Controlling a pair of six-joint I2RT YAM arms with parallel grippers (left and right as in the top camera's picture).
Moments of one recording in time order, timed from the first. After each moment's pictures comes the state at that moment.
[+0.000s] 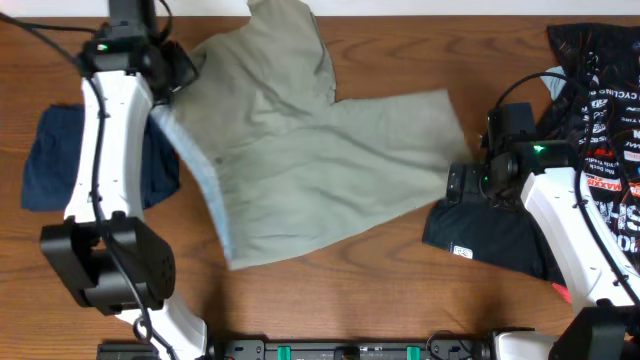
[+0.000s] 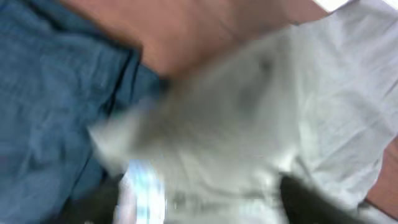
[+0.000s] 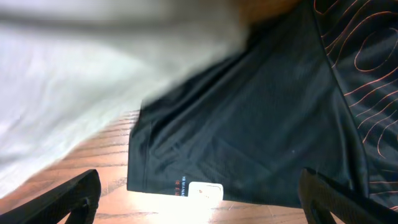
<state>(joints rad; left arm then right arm) 0.08 1.87 1.81 -1.03 -0.06 -0.51 0.07 1.47 1.08 -1.00 0.04 0.27</state>
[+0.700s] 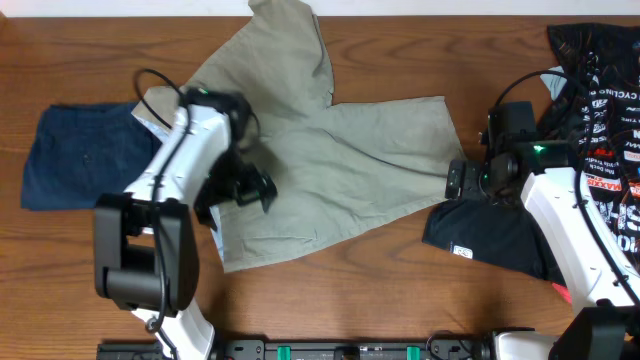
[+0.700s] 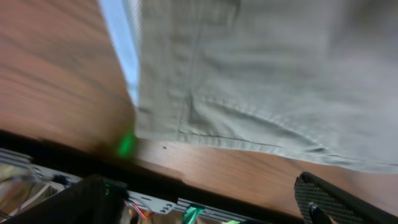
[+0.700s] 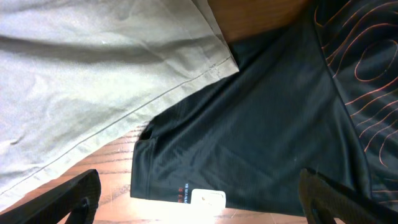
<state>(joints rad) -0.20 1.87 1.35 -1.43 0.11 -0.59 0.07 1.47 1.08 -0.97 0.04 0.27</state>
